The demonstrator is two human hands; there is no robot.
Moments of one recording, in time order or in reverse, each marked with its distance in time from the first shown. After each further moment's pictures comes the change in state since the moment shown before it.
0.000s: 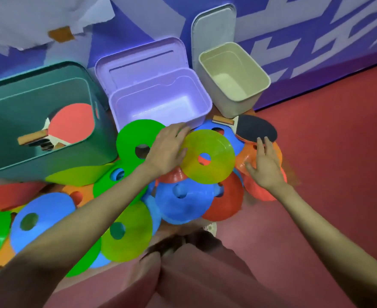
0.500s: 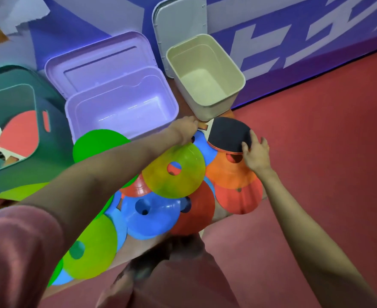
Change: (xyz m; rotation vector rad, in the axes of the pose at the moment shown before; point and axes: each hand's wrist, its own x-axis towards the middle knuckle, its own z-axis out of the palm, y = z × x) left_hand 0.189 0.040 0.089 0.230 -0.594 -0.026; right_hand 0.102 0.087 0.004 0.251 -0.079 0.305
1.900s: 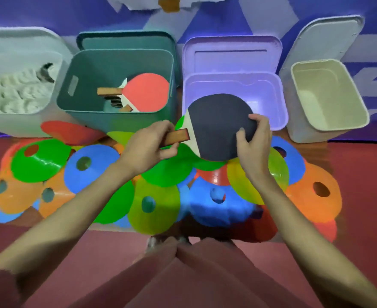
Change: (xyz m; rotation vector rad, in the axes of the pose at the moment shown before) left_hand -0.359 -0.113 0.043 -0.534 0.624 -0.472; right_hand -0.154 -0.262 0.080 0.443 0.108 -0.610
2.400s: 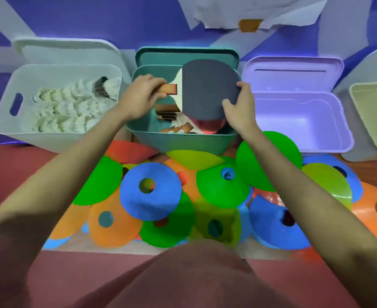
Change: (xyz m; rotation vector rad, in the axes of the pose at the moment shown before) left_hand 0.090 -0.267 -0.116 0.120 0.085 0.077; right_hand 0.065 -0.139 0.222 -0.157 -0.195 0.060
